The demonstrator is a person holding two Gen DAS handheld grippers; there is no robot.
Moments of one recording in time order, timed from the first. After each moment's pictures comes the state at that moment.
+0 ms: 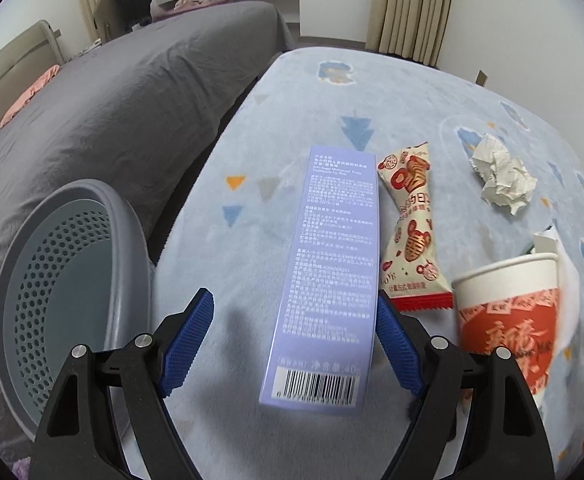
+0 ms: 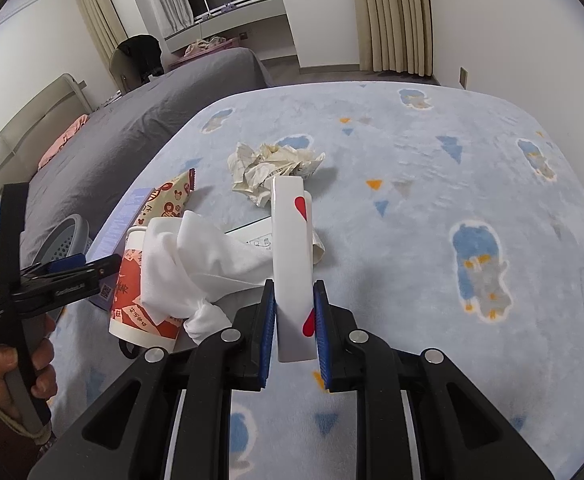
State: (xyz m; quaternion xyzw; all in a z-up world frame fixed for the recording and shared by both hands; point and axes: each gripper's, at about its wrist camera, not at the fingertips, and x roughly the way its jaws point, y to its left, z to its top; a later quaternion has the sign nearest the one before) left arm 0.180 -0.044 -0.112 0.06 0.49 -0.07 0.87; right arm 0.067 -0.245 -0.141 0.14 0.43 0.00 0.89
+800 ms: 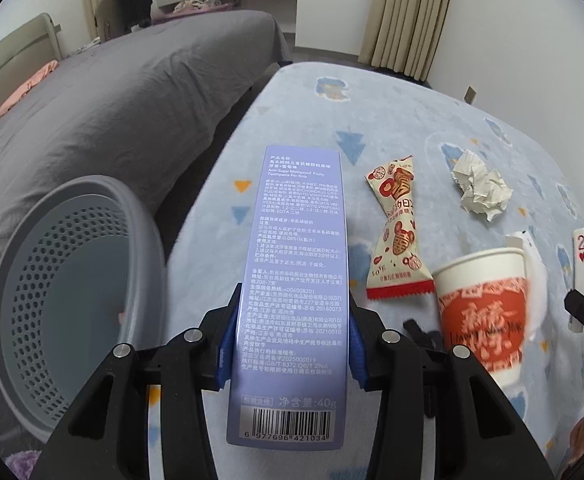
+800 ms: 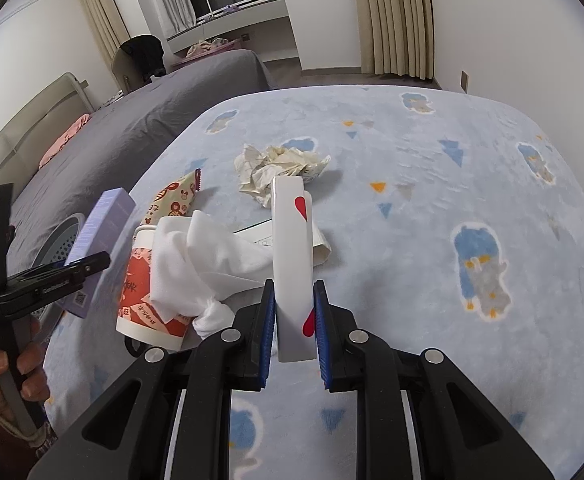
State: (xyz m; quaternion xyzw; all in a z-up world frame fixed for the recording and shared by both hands) left arm 0.156 -0.026 -0.090 0.03 0.47 -0.09 0.88; right arm 0.061 -0.234 -0.135 0.13 0.42 0.00 0.90
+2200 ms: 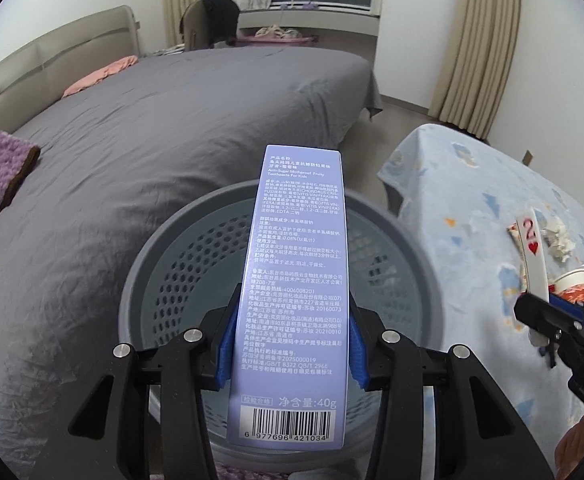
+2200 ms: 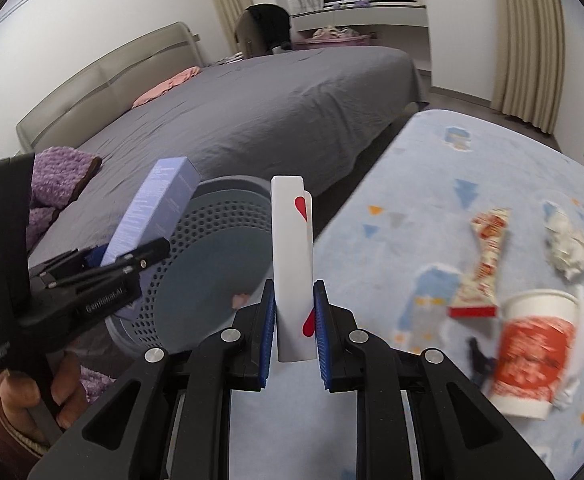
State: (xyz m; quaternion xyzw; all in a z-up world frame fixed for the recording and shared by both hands) left arm 0.138 0.172 -0.072 -0.01 0.41 0.01 0.91; right arm 0.129 0.035 -0.109 0.05 0.41 0.18 0.89
